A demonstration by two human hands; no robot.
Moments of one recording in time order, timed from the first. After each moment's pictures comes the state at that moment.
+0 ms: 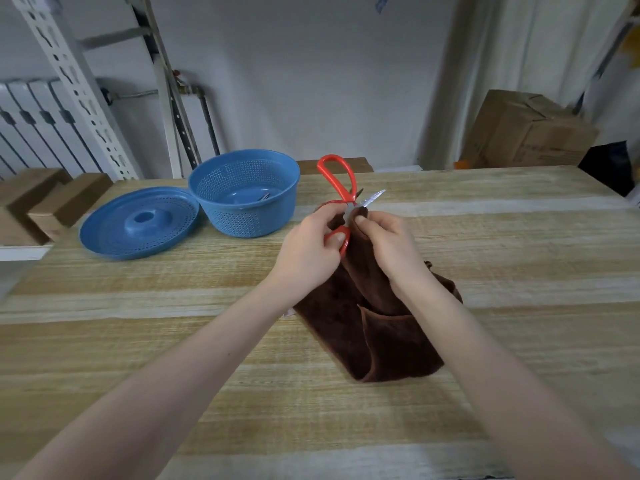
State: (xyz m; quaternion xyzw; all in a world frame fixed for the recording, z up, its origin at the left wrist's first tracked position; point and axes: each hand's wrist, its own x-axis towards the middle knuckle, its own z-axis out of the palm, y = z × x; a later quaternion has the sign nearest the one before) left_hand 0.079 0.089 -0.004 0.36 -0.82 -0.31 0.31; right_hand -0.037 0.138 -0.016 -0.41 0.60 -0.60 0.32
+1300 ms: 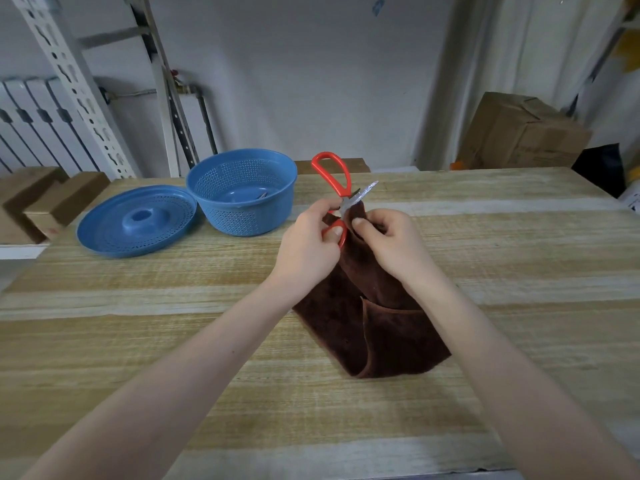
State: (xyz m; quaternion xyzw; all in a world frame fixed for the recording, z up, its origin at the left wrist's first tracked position) left_hand 0.074 0.093 -0.009 0.38 -0.79 -0.34 0.34; right_hand -0.050 0.149 -0.013 -0.49 0.66 -0.52 0.21
